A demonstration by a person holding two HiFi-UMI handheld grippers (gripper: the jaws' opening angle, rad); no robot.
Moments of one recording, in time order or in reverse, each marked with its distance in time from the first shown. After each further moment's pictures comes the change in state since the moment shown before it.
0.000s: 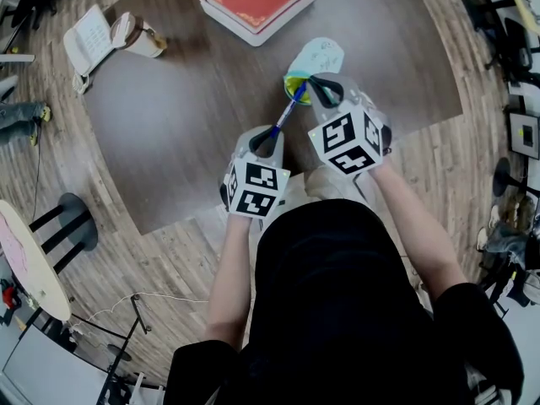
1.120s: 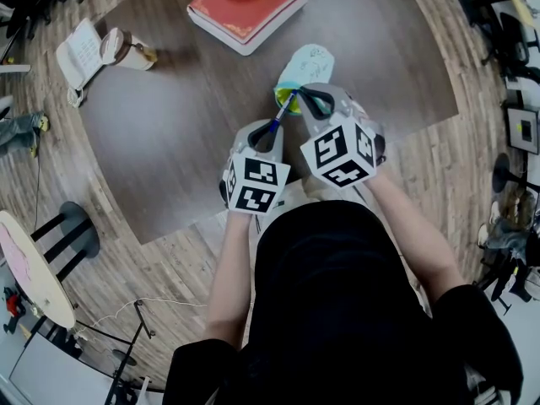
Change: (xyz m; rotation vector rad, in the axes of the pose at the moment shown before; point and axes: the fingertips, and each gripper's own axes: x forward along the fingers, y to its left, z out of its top) left arm 0.023 0.005 0.036 0.015 -0.019 0.000; right arm -0.002 -0.002 0.000 0.002 -0.012 0.031
